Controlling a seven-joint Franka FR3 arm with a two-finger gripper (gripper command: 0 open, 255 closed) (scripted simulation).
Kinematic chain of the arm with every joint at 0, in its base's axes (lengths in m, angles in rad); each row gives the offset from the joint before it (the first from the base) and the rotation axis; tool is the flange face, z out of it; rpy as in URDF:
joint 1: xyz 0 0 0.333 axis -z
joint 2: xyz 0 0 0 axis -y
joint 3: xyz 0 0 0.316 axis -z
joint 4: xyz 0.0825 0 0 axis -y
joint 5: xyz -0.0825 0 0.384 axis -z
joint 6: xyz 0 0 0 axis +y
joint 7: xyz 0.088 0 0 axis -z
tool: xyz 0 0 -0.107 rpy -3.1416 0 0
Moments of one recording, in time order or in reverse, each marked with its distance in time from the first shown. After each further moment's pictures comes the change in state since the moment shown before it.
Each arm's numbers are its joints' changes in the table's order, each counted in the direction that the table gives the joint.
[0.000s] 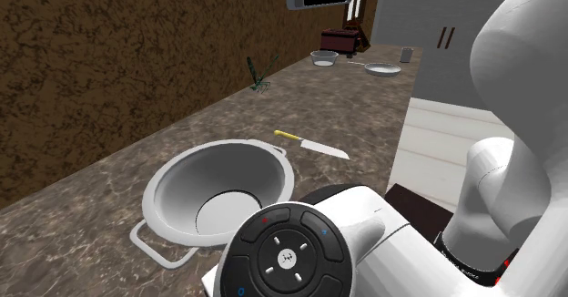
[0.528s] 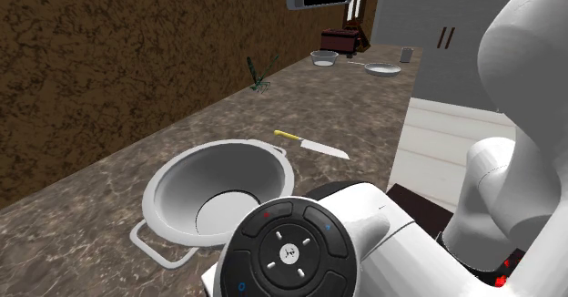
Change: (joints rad) arm -0.002 0.017 0.001 0.003 -0.018 0.013 -0.013
